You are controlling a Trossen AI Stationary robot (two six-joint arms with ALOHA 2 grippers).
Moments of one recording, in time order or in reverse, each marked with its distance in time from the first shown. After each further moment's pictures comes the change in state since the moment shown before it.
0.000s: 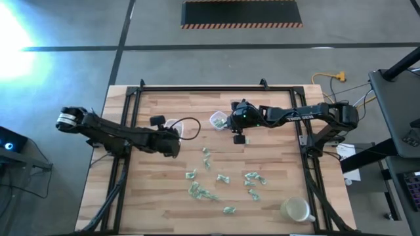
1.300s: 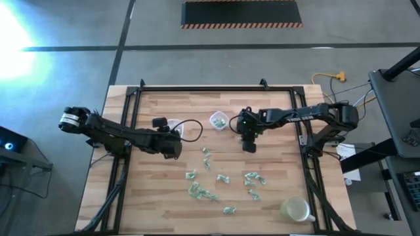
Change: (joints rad) left arm 0.000 0.045 0.007 0.010 0.057 0.006; right arm 0.001 0.001 -0.031 -0.403 -0.109 0.337
